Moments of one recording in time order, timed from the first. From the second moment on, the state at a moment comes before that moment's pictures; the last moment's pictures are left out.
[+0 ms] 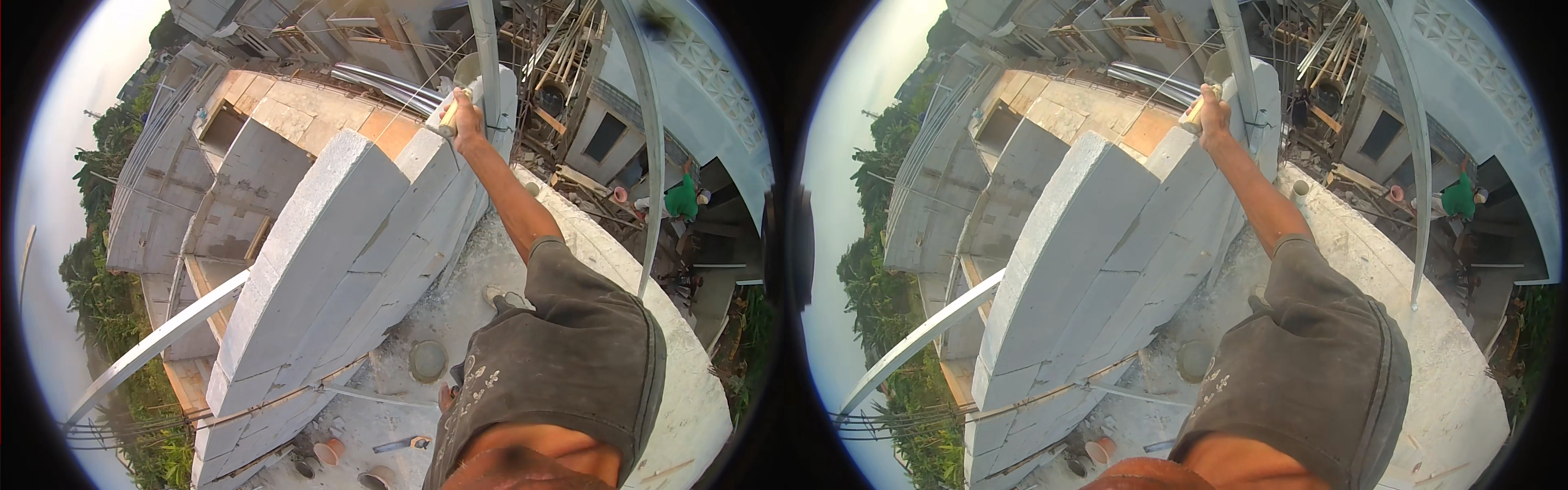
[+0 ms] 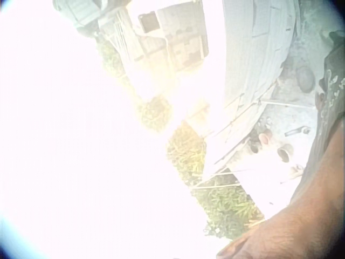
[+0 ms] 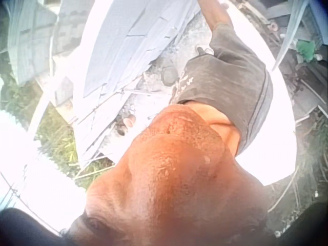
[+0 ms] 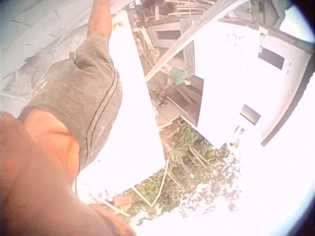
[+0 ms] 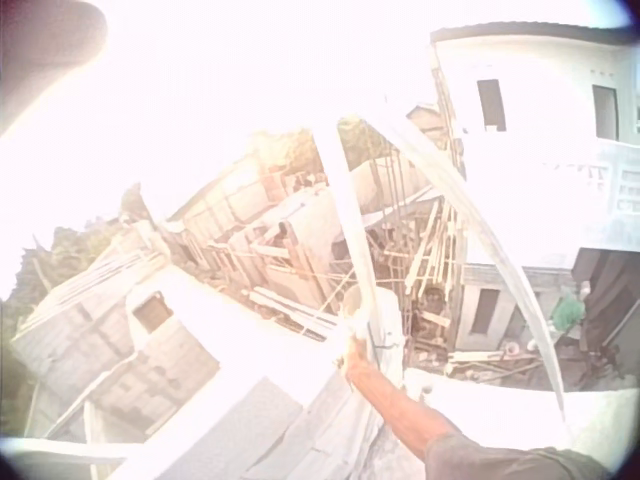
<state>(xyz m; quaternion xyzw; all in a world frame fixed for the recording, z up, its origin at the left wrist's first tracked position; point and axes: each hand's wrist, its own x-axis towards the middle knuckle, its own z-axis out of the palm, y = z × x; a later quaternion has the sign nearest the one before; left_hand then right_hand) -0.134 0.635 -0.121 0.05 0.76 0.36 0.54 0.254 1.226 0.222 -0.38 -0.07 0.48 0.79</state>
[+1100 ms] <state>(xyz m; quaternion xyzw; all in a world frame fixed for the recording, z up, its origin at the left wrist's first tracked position) -0.283 0.672 -0.073 0.30 0.71 0.19 0.61 0.192 1.120 0.220 -0.31 -0.11 0.64 0.69</state>
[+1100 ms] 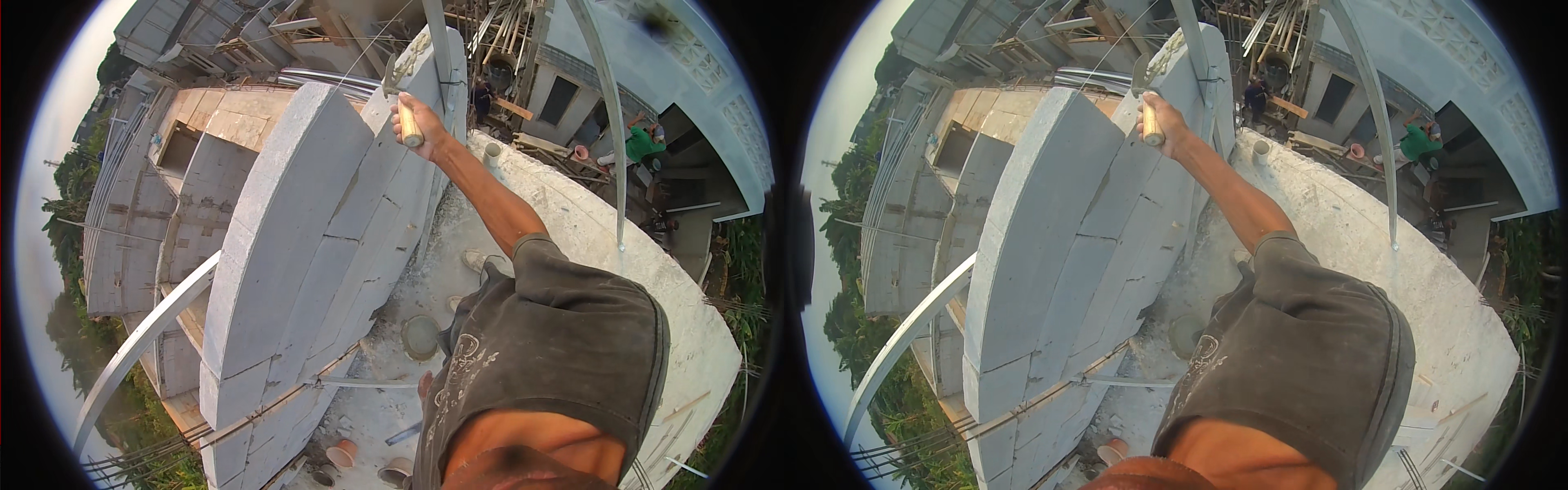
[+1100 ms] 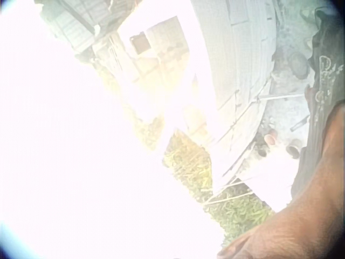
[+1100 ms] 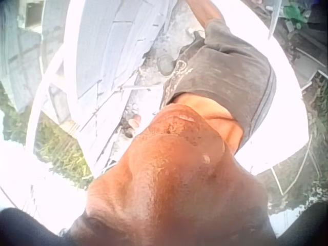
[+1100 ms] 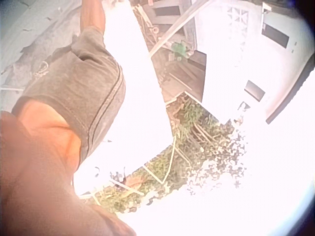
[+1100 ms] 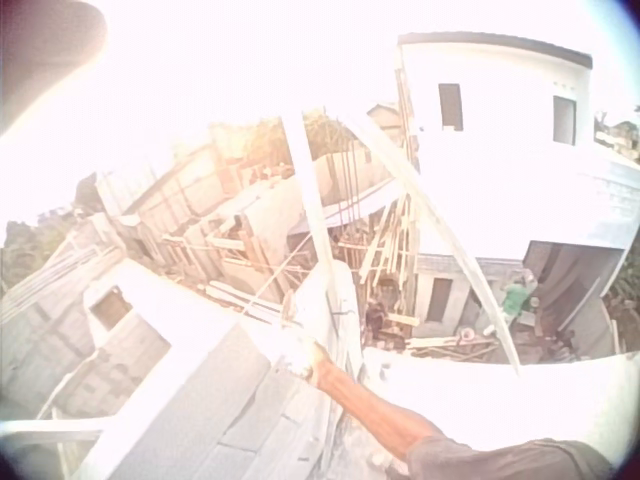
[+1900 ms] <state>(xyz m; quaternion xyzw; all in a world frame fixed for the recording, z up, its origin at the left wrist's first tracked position) -0.132 0.765 -0.050 0.45 0.64 0.11 0.61 0.286 1.011 0.113 -0.66 -0.72 0.00 0.23</state>
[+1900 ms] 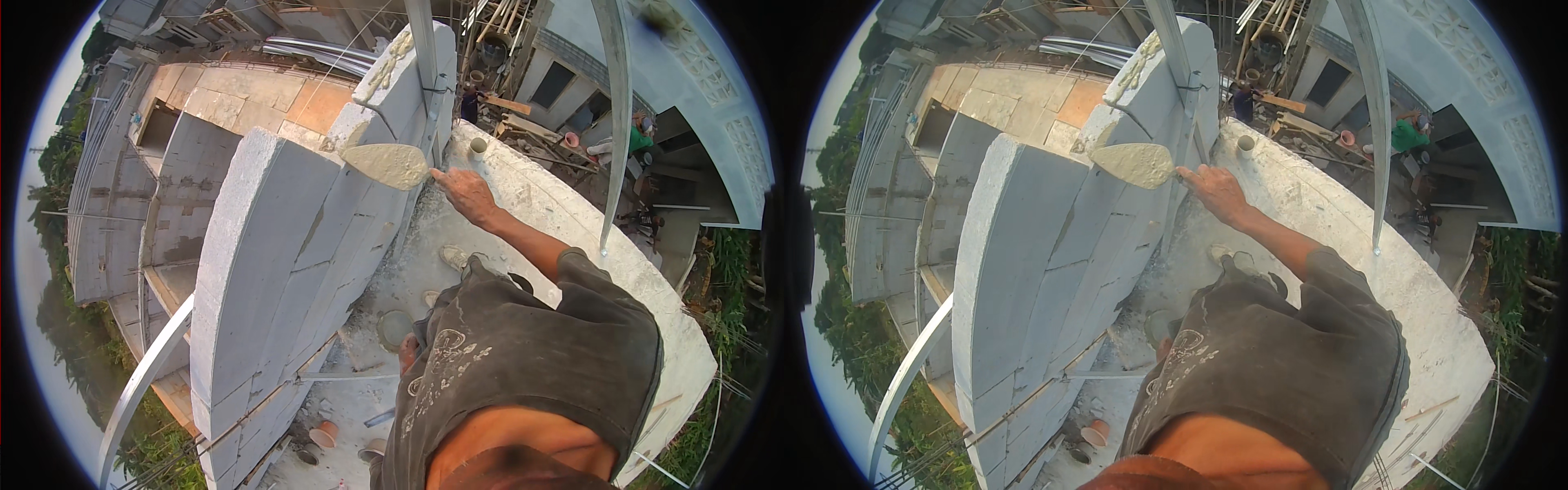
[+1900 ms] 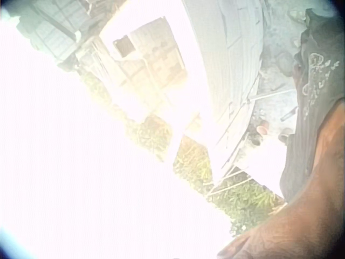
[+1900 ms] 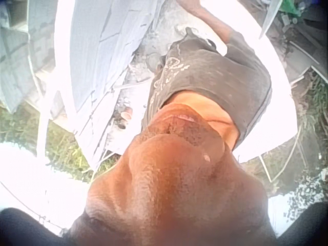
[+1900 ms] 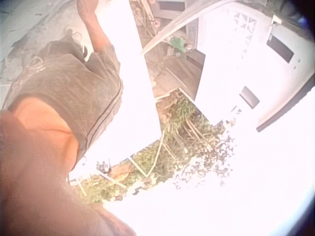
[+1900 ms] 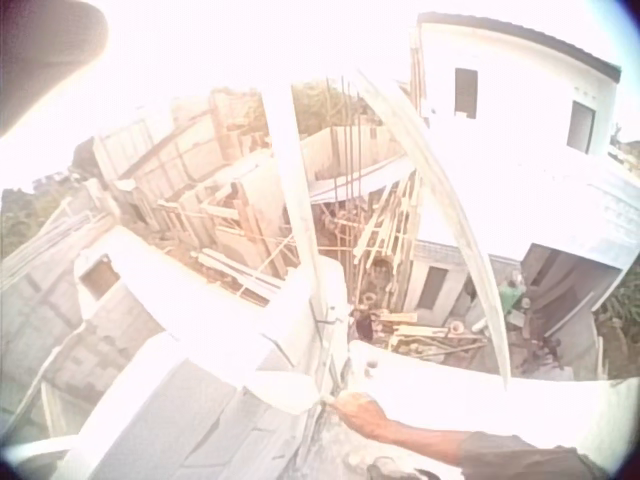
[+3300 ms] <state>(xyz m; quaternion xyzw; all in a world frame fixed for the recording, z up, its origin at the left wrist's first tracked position) -0.049 0.638 -0.023 0.02 0.72 0.33 0.61 0.158 0.935 0.085 -0.40 -0.85 0.31 -0.16</state>
